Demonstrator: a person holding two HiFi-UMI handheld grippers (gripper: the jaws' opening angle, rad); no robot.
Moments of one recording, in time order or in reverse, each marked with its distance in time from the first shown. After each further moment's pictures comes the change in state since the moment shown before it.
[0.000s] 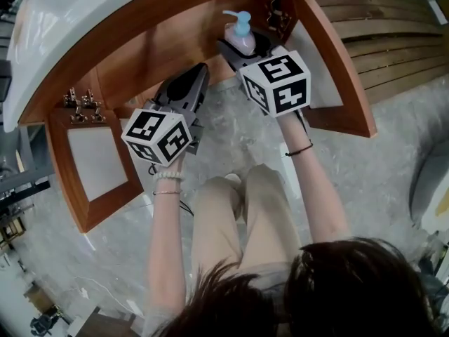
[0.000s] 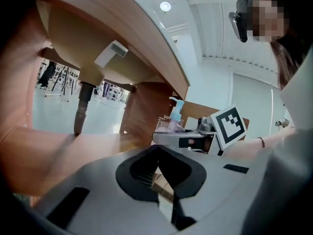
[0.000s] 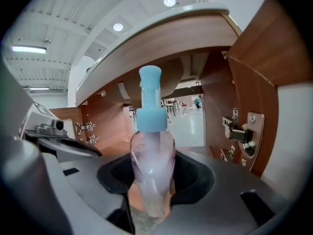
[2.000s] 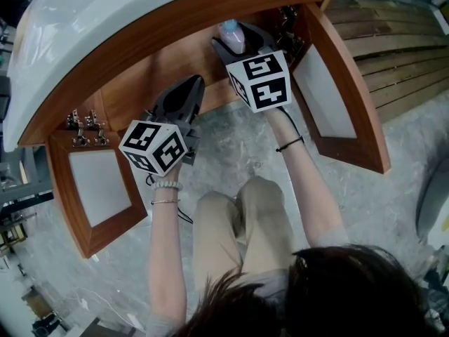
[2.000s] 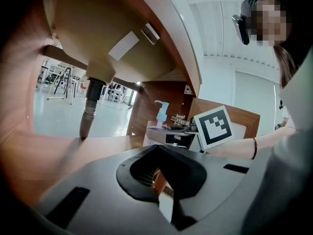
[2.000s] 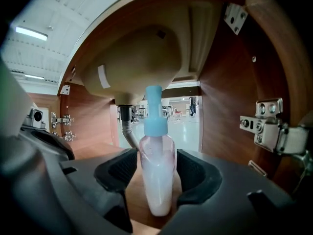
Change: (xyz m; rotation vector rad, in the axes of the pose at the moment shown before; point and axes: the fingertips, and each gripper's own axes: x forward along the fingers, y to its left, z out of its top) left arm 0.016 0.049 0.000 0.020 -0.011 0.035; right arm 0.072 -0.035 0.008 -0.067 -0.063 -0.110
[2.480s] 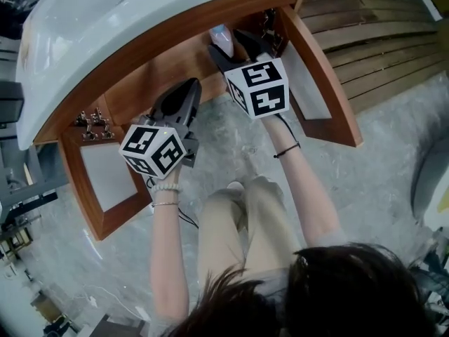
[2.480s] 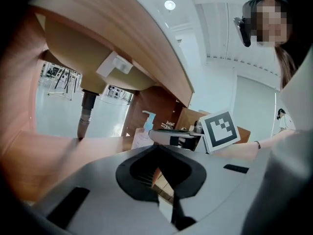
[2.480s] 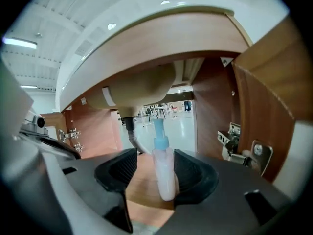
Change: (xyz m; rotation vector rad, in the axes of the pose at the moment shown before) left arm -0.026 -0.040 0.027 -0.060 0.033 -0.017; right arm -0.054 0.010 0.024 0.095 0.039 -0.023
